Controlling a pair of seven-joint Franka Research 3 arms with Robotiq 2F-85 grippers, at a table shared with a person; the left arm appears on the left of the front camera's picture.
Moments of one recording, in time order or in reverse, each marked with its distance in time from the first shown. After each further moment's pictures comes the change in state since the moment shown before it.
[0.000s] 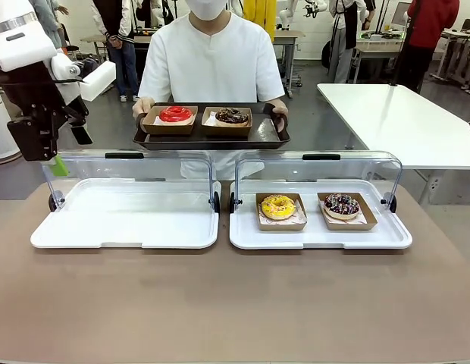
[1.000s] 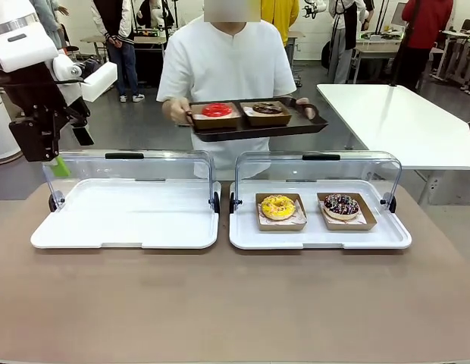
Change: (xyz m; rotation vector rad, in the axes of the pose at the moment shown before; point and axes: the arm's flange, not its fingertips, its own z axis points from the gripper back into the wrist) left arm 0.001 0.000 0.000 -0.004 -0.008 -0.005; right arm 0.000 0.000 0.000 0.000 0.000 0.000
